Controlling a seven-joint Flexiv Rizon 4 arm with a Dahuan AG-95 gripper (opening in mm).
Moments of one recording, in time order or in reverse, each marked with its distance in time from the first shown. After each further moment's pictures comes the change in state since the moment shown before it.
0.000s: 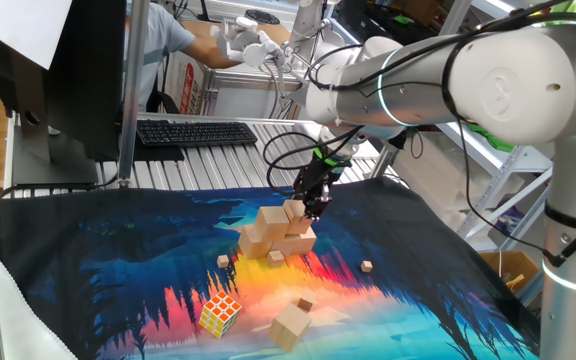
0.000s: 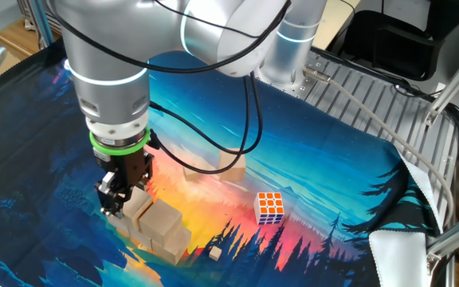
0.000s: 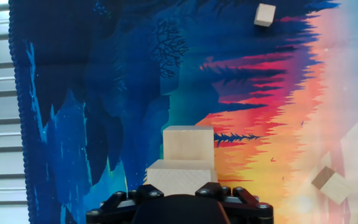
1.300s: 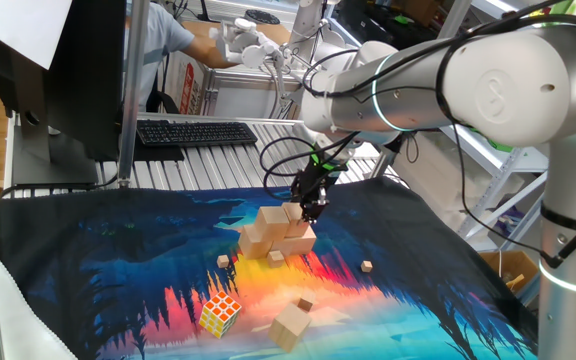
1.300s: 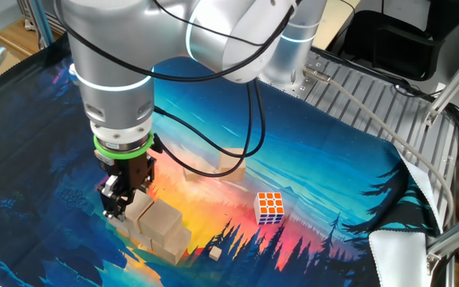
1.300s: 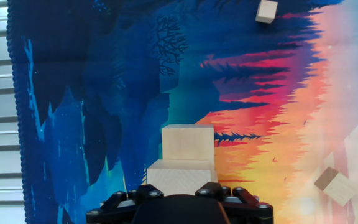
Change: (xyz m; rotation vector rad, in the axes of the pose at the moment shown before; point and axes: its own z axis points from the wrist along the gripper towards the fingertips) arm 0.003 -0.002 0.008 -0.004 -0.020 -0.006
